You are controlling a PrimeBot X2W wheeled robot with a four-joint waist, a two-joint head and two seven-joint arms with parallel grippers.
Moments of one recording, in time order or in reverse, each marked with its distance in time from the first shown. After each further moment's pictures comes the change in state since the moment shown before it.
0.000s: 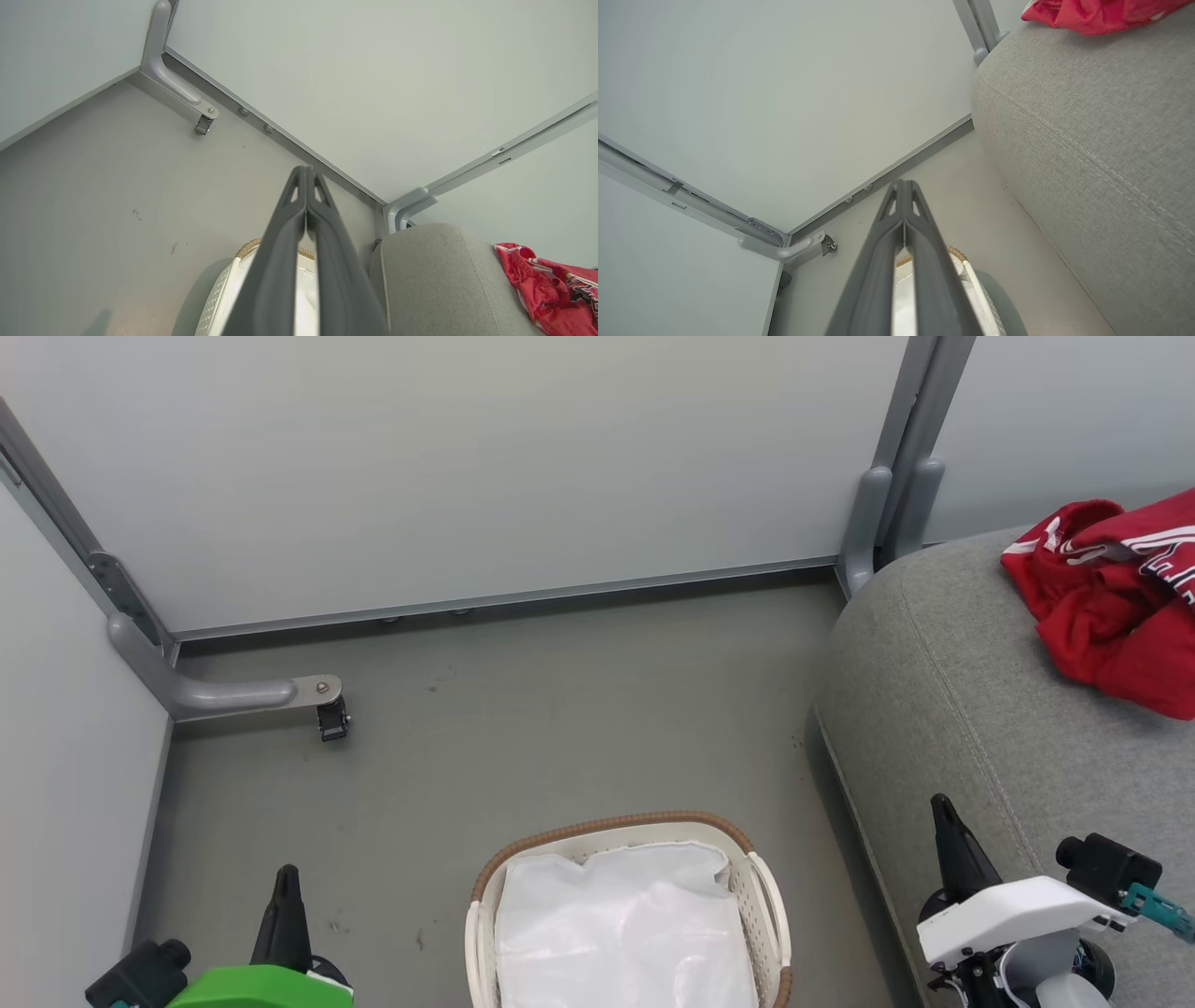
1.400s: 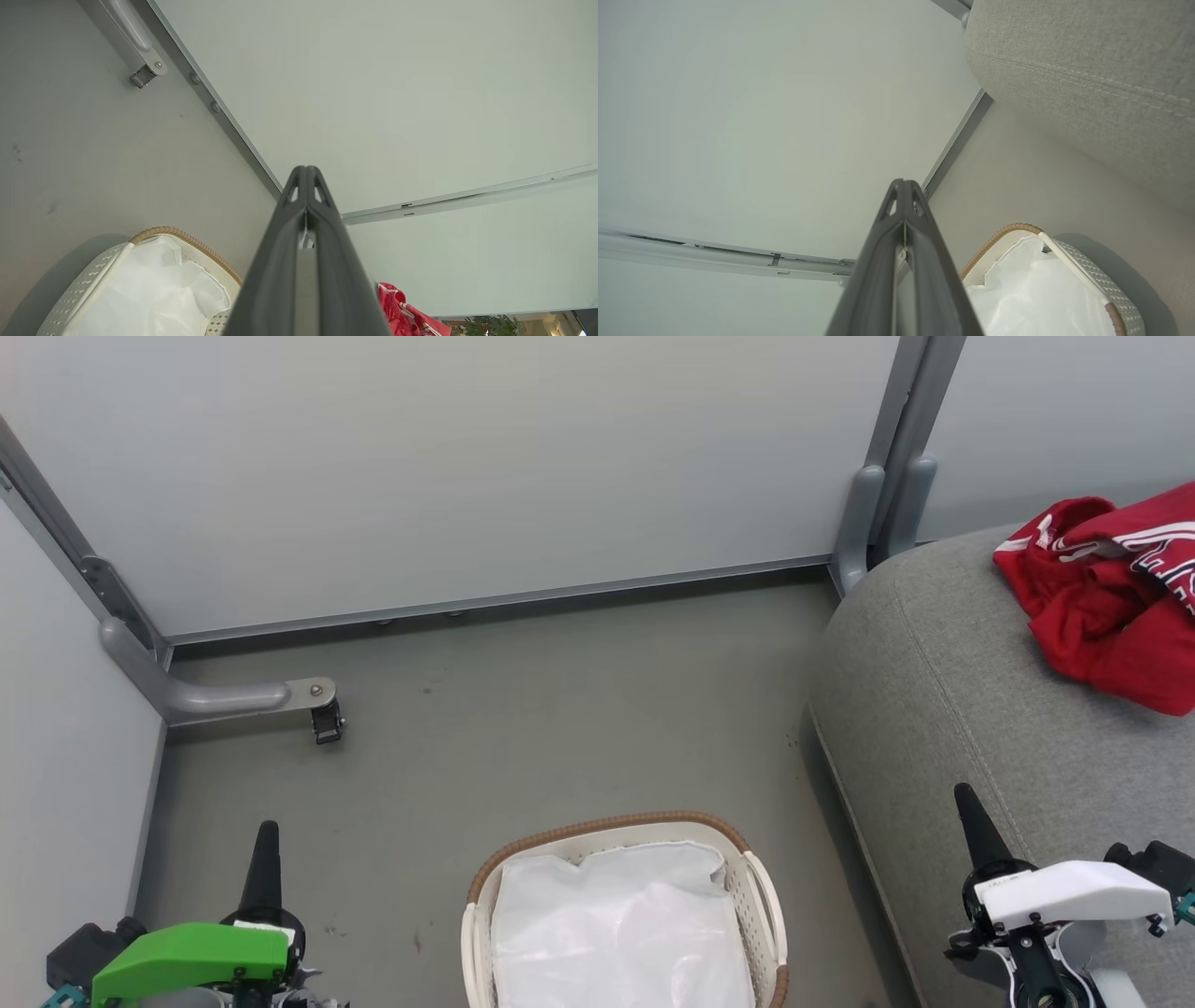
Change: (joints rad) left arm -0.071 0.000 0.062 -0.025 -0.439 -0.012 0.131; right arm -0.015 -0.003 -0.067 -0.028 0.491 0.000 0.131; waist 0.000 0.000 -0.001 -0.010
